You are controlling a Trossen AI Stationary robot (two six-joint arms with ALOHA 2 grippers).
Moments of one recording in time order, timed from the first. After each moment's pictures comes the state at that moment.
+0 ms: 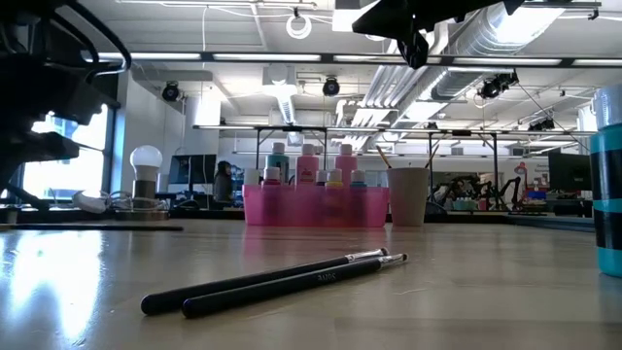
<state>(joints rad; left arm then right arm) -0.56 1.28 0.61 -0.62 -0.04 -0.69 -0.10 1.19 0.86 0.11 0.02 0.32</state>
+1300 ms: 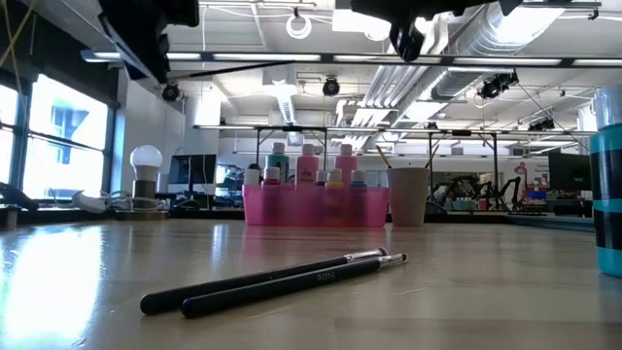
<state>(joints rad) -0.01 1.07 1.00 -0.89 0.08 -0.40 -0.10 1.19 0.86 0.15 -0.13 0.32</state>
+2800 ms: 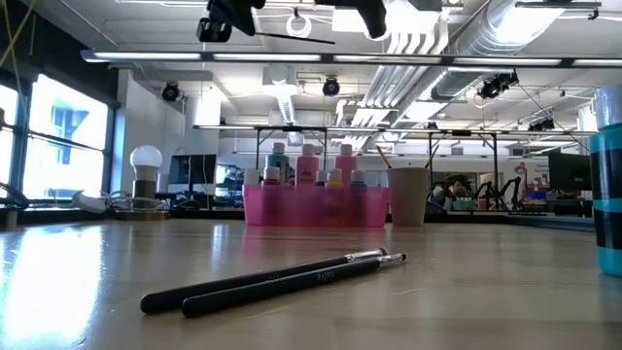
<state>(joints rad) 0.39 1.52 1.81 -1.30 0.31 -0.35 0.12 1.46 1.09 0.32 0.65 -1.17</state>
